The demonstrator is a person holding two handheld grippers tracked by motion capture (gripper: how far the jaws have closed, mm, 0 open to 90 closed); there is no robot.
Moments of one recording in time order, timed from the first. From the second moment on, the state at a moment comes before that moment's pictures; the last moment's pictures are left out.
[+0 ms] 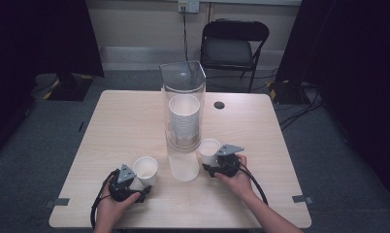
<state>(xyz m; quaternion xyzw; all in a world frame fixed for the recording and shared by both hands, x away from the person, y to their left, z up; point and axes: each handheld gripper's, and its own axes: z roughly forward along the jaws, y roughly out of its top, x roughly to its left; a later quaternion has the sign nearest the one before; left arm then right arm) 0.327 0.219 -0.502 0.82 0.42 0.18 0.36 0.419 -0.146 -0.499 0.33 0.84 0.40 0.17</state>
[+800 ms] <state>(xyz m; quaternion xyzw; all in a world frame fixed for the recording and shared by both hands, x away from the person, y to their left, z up) 0.327 0.219 -0.502 0.82 0.42 0.18 0.36 0.419 -0.152 -0.482 0.34 0.84 0.40 0.16</state>
